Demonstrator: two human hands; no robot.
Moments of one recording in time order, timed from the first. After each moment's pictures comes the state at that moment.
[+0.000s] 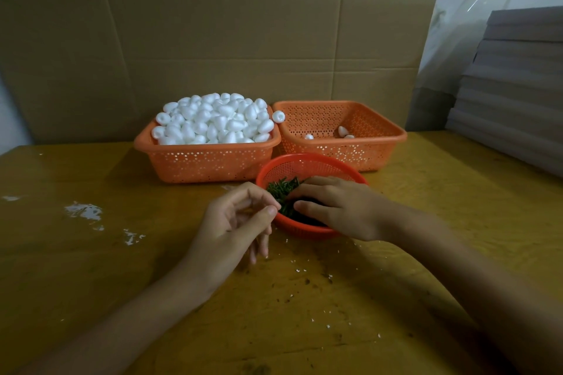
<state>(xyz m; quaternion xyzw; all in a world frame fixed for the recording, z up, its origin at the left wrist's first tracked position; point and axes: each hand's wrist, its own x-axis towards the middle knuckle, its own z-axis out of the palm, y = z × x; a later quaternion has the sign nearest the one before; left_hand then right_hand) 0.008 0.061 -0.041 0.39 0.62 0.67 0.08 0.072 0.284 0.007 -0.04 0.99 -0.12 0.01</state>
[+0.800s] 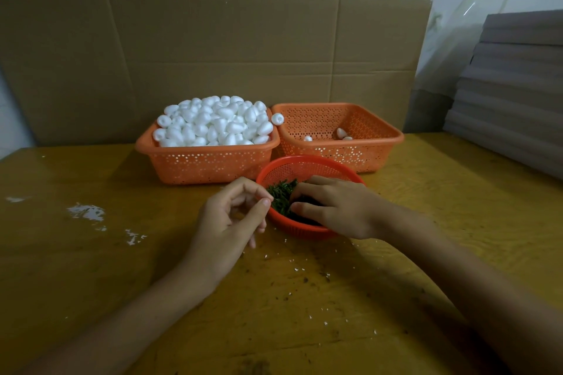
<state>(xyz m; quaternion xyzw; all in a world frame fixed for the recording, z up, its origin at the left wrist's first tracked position) 0.006 0.062 -0.039 0.38 0.67 0.64 -0.01 0.070 0.282 0.006 -0.02 0.99 -0.11 0.01</state>
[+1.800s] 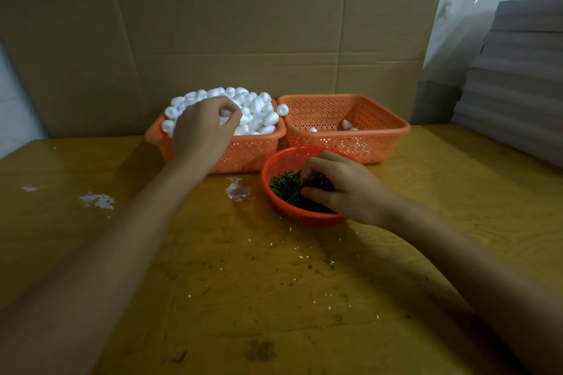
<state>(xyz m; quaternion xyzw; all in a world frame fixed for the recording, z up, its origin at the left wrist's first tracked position) -0.104 0.082 0.033 0.27 0.85 0.37 -0.26 0.073 0.287 0.003 -0.07 0.97 -0.16 -0.15</state>
